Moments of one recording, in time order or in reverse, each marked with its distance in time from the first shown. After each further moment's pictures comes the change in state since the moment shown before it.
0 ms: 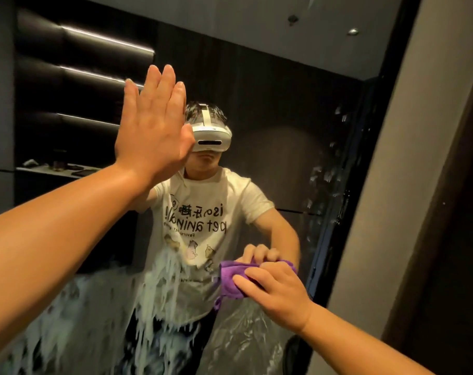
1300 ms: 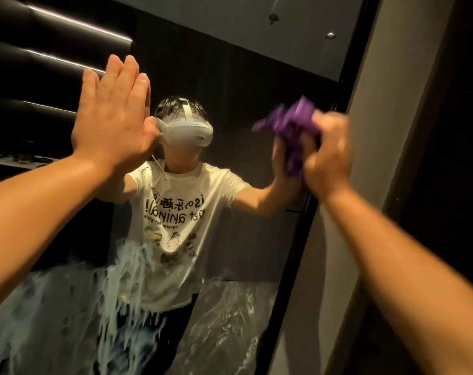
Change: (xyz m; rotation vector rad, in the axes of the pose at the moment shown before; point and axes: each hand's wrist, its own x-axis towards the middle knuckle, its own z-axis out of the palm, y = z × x) left_hand 0.007 0.001 -0.002 0.015 -0.009 -0.010; right_hand 0.085 0.165 -0.146 -0.119 0.660 0.425
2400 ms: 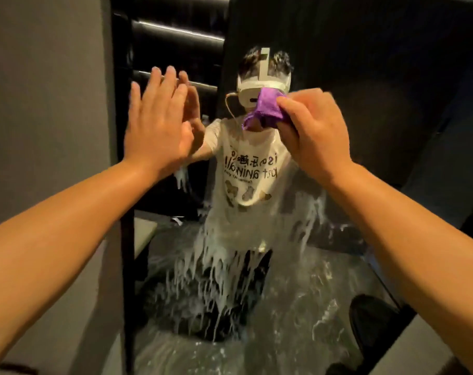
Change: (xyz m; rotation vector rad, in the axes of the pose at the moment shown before) left_hand -0.145 -0.215 -0.042 -0.012 -0.214 -0.096; right_hand -0.009 -0.292 0.141 0.193 -0.255 -0.249
